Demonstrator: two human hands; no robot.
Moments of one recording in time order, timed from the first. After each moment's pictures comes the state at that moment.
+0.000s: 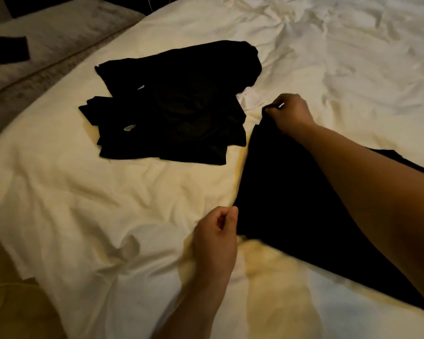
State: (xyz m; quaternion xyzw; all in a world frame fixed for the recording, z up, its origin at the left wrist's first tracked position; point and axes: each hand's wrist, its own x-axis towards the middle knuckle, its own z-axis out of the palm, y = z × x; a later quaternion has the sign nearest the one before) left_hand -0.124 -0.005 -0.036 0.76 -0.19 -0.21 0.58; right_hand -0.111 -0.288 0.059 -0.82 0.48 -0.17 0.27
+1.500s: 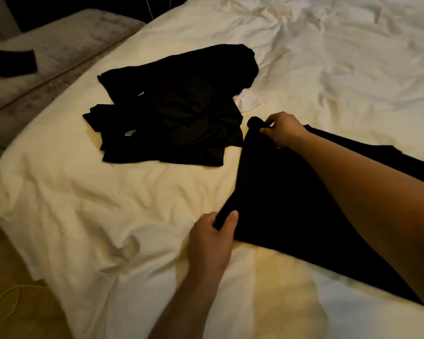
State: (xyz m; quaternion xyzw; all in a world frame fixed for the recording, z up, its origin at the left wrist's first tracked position) left_hand -0.117 0.006 -0.032 0.79 -0.16 -0.29 0.52; right_hand -0.125 -0.288 0.044 -0.86 0.46 -0.02 0.23
